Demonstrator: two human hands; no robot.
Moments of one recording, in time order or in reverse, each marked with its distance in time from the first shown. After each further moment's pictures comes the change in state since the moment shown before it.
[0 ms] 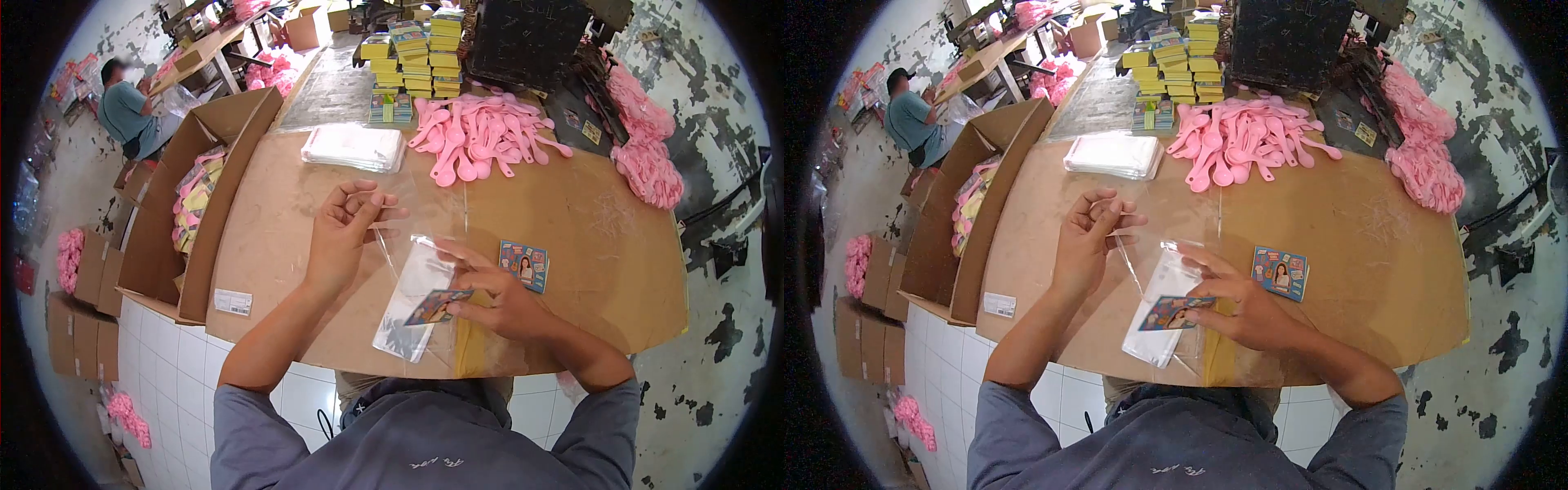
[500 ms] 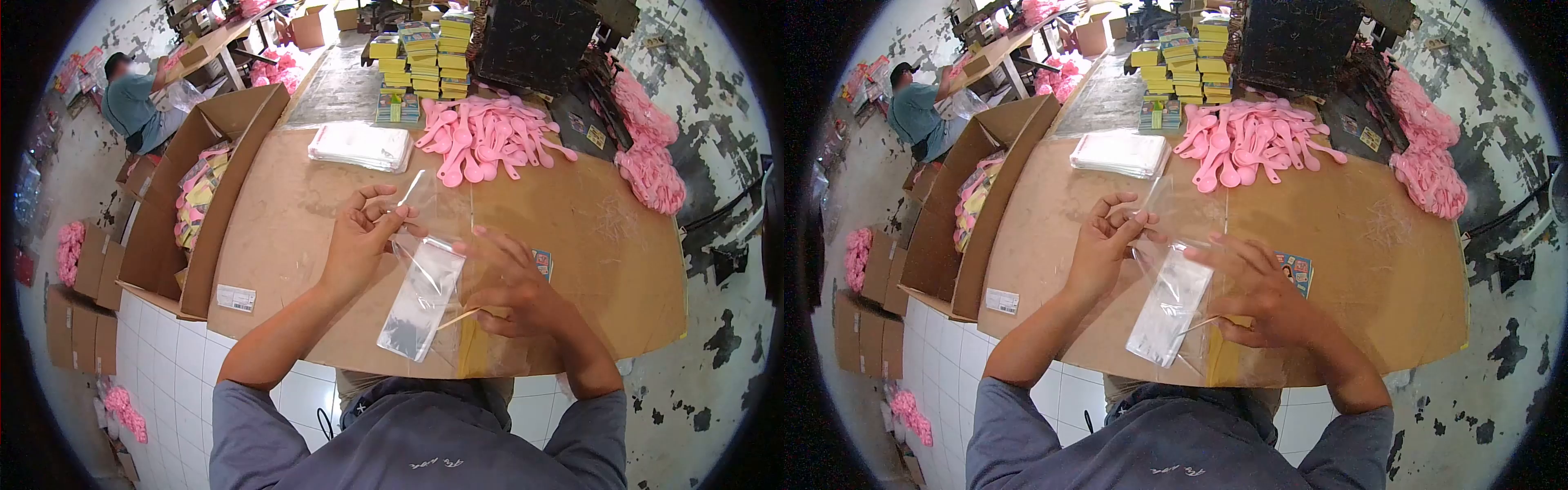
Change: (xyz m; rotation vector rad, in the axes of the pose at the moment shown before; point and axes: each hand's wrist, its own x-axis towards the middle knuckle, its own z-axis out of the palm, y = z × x) left_hand -0.006 -0.007 0.006 0.062 -0.069 -0.054; right_hand 0.002 -0.027 -0.023 -0.626 -0.020 -0.332
